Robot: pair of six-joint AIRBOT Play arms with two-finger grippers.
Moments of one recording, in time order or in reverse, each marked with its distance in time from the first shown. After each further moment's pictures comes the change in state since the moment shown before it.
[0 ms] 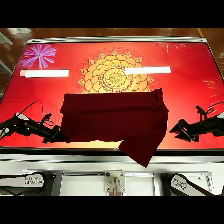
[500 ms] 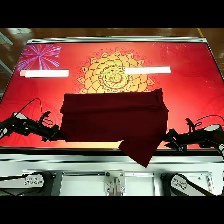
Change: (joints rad) left arm -0.001 0.037 0.001 -0.026 -0.022 0.070; right arm 0.005 0.000 -0.244 0.094 -0.173 -0.042
